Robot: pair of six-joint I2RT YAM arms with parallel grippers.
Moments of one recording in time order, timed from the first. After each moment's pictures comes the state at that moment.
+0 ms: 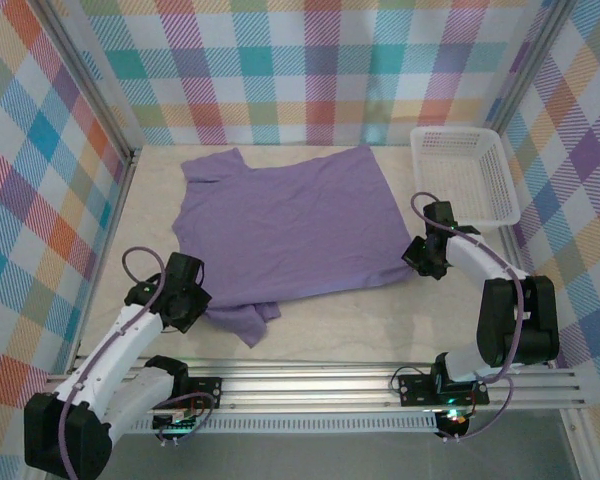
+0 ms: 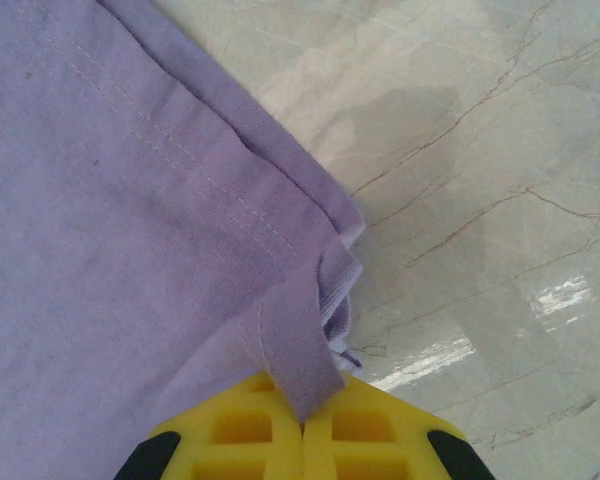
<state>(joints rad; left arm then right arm) -0.28 0.88 0.59 -0.93 -0.11 -1.14 0.07 1.48 0.87 -0.65 -0.05 0.69</state>
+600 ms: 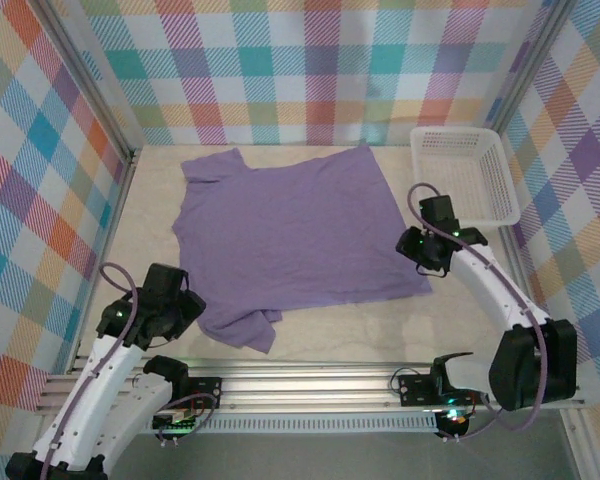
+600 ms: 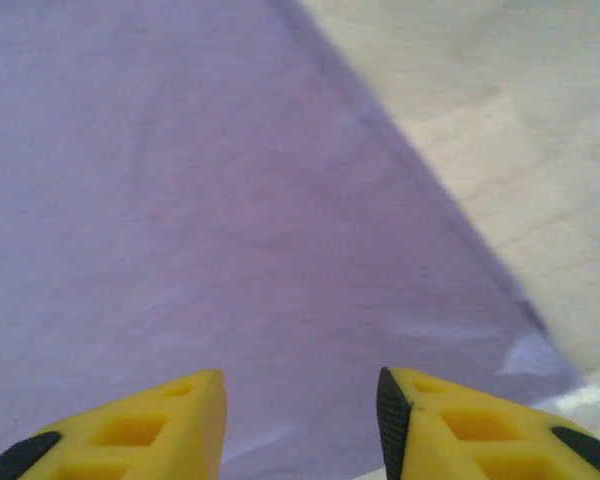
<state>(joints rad) -0.31 0.66 0.66 -1.14 -0.02 -1.10 0.23 1.26 0.93 -0.71 0.00 0.65</state>
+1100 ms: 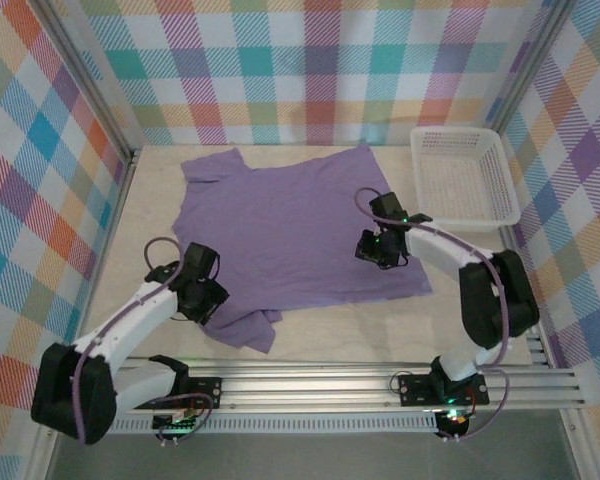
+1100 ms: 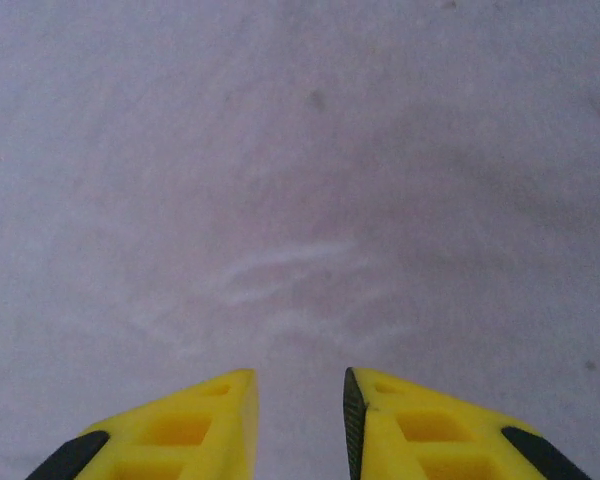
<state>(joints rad) -0.31 1.15 0.63 -0.80 0.03 -1.19 0.38 1.66 1.05 -0.58 -0.15 0.64</state>
